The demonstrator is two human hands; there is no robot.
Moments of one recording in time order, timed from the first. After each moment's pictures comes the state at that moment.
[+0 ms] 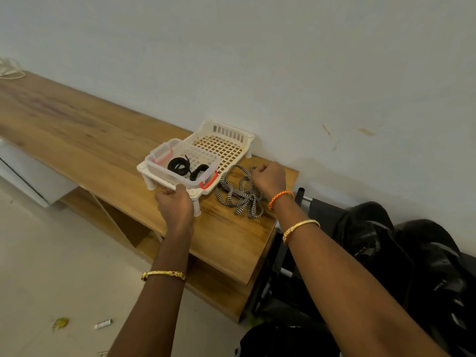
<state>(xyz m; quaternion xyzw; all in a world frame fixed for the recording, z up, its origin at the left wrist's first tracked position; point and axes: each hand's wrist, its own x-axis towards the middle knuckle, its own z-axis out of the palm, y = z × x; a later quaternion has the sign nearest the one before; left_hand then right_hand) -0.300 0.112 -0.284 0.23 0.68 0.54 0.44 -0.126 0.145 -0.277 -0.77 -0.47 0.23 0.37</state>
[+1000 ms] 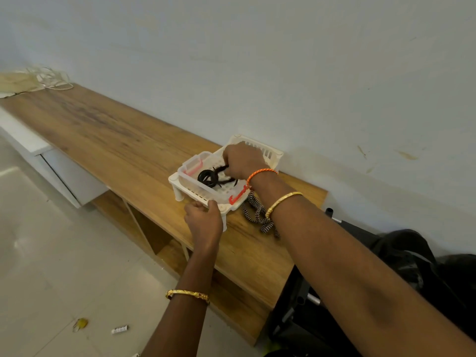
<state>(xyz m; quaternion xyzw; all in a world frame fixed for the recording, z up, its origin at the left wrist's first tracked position) -0.307 0.114 -0.289 0.30 0.69 0.51 0.41 -0.220 0.210 -0.208 -0.60 -0.80 0.00 0.06</state>
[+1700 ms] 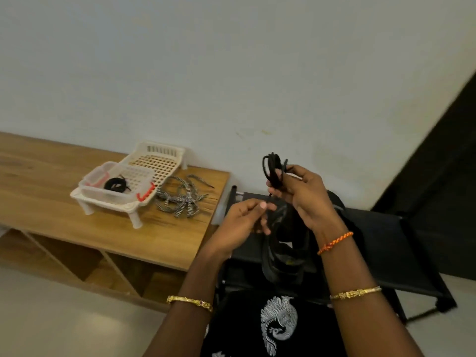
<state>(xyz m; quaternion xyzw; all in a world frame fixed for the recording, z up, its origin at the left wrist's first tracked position) -0.152 -0.031 -0.224 0.63 0.27 0.27 0.68 -0.012 -0.068 -0.181 -0.53 -0.30 0.39 0.69</state>
